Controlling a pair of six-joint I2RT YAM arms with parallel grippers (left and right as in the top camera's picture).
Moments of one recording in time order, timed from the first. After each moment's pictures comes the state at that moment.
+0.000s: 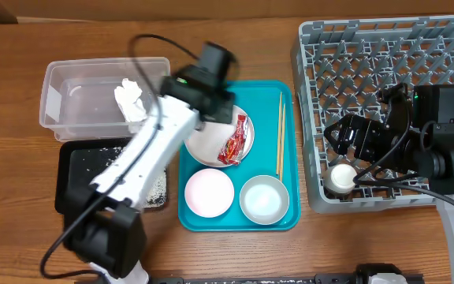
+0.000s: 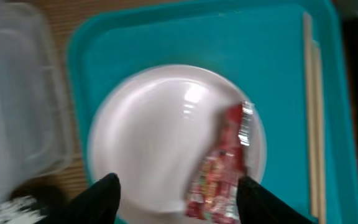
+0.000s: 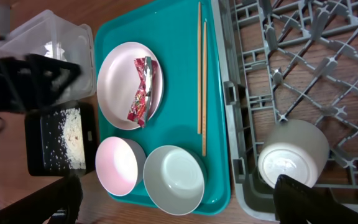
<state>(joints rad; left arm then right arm) -0.49 1.83 1.57 -0.90 -0.08 -0.31 0.01 1.18 1.36 -1.24 -0.40 0.30</state>
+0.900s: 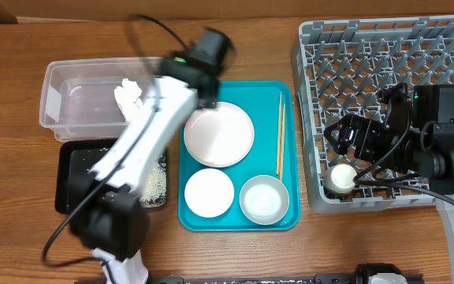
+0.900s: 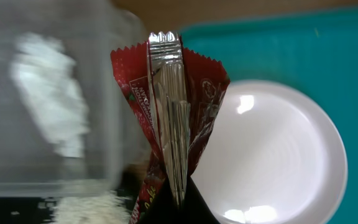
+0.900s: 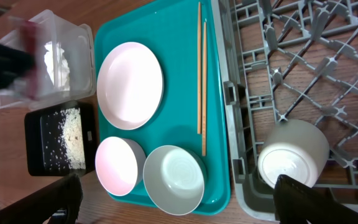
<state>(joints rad) -0.37 1.89 1.79 -1.11 -0.30 -0.32 0.01 1.18 1.36 -1.24 -0.40 0.30</state>
